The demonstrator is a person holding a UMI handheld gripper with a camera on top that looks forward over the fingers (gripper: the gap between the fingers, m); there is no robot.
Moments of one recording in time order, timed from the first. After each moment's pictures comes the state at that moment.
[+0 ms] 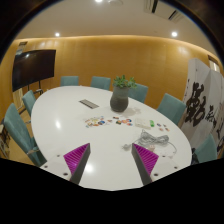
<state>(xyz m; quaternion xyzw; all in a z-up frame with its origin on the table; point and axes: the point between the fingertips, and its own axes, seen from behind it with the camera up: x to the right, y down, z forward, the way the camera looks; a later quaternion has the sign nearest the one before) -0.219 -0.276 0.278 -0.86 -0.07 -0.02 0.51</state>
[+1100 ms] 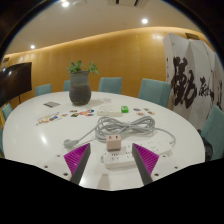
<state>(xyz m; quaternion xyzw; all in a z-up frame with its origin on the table) 0.030 -0.109 0.066 -0.83 0.04 -0.03 0.55</state>
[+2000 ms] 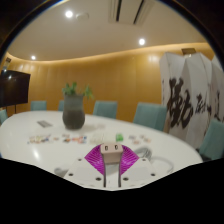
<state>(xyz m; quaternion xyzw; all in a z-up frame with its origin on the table) 0.054 -0.037 0.139 -0.75 0.05 -0.06 0.65</state>
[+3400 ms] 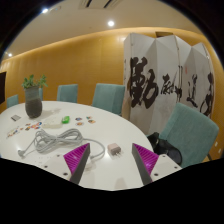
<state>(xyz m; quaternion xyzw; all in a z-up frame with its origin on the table) 0.290 -0.167 0.117 -0.80 0.18 -0.15 0.55</state>
